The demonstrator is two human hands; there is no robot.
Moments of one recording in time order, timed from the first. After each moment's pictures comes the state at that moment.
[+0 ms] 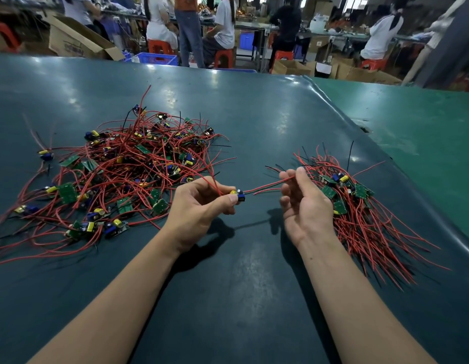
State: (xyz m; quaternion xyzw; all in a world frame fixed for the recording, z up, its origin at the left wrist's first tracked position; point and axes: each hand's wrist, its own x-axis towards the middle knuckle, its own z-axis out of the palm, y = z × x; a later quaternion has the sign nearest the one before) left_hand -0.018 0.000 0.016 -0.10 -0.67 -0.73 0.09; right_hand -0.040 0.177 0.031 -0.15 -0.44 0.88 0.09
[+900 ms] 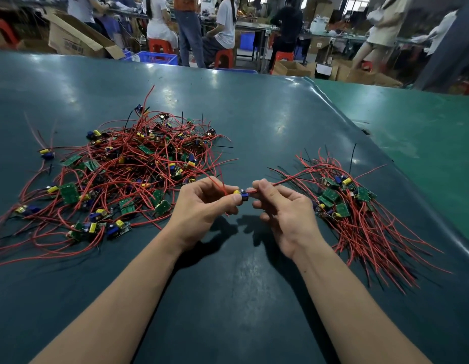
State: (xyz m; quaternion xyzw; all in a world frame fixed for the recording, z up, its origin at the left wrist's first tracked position) left_hand -0.024 0.000 0.016 -0.09 -0.67 -0.73 0.07; right_hand -0.028 0.157 0.025 -0.06 -0.58 0.81 -0.02
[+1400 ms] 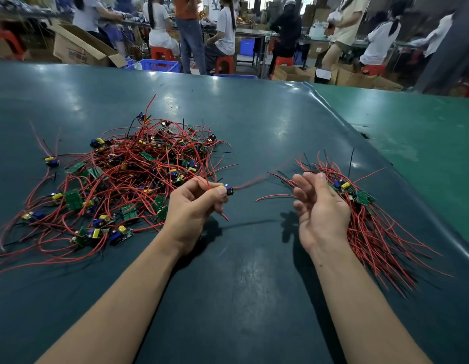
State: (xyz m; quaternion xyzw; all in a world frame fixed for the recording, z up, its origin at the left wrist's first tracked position) left_hand -0.033 -0.007 0.008 -0.05 -0.54 -0.83 0.08; right_hand -0.043 0.190 0.030 -0.15 -0.46 0.86 0.15
